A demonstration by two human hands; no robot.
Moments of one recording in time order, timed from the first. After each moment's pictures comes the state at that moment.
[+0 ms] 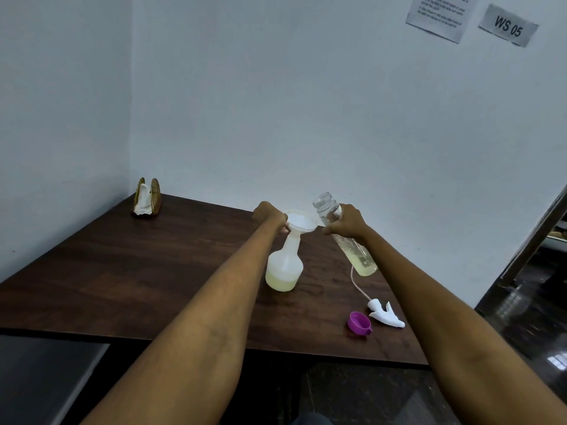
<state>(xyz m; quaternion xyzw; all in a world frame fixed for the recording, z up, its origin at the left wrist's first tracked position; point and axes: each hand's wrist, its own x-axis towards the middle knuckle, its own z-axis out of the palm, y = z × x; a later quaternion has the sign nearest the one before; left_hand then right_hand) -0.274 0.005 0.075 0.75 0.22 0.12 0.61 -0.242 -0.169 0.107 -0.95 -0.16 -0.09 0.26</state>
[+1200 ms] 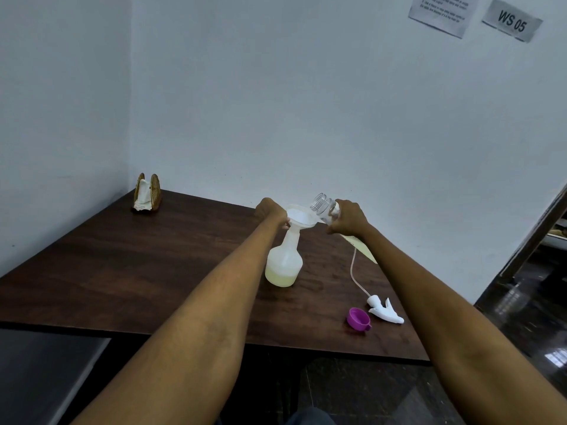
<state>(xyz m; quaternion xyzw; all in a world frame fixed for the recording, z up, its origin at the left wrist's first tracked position) -0.283 -0.002 0.079 0.73 0.20 0.11 0.64 -0.227 -0.173 0.101 -0.97 -0.16 -0.13 0.12</state>
